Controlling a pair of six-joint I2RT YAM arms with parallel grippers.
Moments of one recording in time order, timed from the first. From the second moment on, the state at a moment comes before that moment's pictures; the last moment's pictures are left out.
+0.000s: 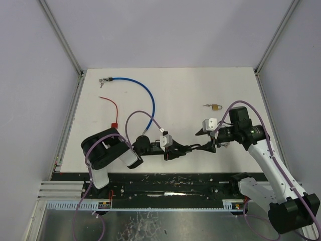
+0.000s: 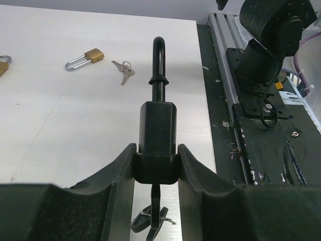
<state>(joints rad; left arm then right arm) -0.89 1.83 0.40 1.50 0.58 -0.10 0.28 0.96 0.86 -0.86 -1.05 -1.04</state>
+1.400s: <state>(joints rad) -0.88 1.77 0.38 1.51 0.59 -0.10 0.25 1.02 0.78 -0.85 -1.04 -1.06</state>
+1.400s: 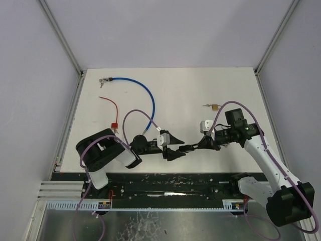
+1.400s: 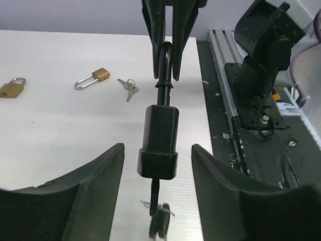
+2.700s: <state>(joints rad) -0.91 2.10 0.61 1.54 0.64 -0.11 0.34 1.21 0.85 -0.92 -0.72 -0.98</state>
